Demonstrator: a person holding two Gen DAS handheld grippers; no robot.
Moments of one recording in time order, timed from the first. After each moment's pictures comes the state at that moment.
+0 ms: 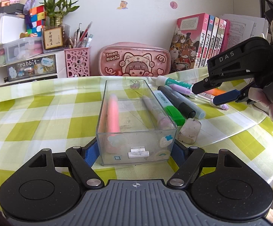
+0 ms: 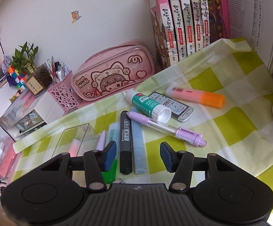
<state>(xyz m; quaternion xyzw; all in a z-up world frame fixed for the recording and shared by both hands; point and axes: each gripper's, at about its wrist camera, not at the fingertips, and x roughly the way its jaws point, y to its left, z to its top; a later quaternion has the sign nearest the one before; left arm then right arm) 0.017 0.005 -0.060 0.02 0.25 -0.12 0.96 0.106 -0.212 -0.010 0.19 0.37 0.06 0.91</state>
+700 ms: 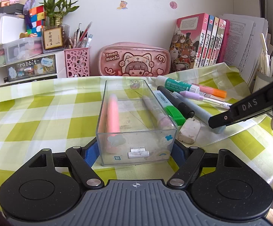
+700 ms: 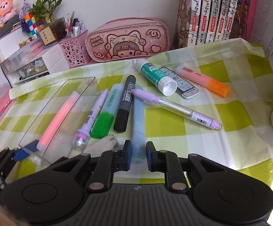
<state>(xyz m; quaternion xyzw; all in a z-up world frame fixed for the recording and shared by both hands) 0.017 0.004 -0.060 0.02 0.25 -0.12 0.96 0.072 -0.199 -0.018 0.04 0.41 0.11 0.90</state>
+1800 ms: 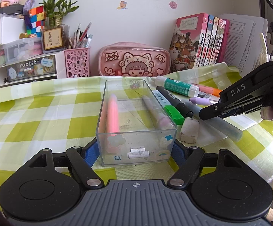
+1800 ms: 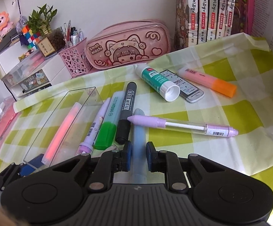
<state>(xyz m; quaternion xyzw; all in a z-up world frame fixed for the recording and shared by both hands) 0.017 0.004 -0.060 0.02 0.25 -0.12 0.96 0.094 -0.209 -0.021 0.12 0.40 0.12 0.90</state>
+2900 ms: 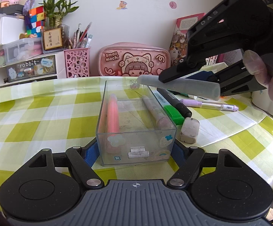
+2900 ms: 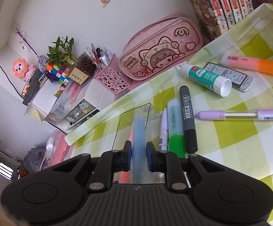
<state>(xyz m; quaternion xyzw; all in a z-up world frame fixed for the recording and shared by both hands) 0.017 0.004 -0.060 0.02 0.25 -0.12 0.96 0.119 -0.181 0.004 0.30 0.41 0.19 0.84</state>
